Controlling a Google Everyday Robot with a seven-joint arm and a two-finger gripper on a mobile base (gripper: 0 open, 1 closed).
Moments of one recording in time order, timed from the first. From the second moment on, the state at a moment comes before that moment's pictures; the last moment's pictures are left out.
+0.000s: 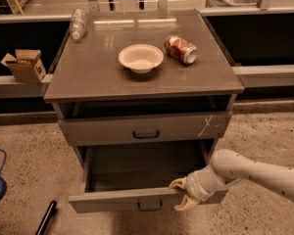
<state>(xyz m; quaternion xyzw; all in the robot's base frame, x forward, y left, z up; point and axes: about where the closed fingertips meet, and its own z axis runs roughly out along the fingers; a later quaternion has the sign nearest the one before) 0.440 -0.122 0.423 -0.75 0.58 0.22 0.22</state>
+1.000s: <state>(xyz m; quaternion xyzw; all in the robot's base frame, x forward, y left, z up) 0.394 -0.151 0.482 -0.79 0.52 0.21 0.23</state>
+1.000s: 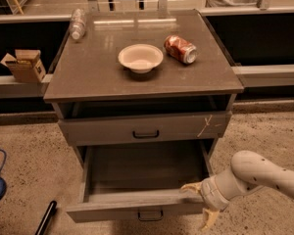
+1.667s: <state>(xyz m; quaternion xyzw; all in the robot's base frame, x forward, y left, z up) 0.391 -0.155 0.487 -0.80 0.52 0.20 0.23</state>
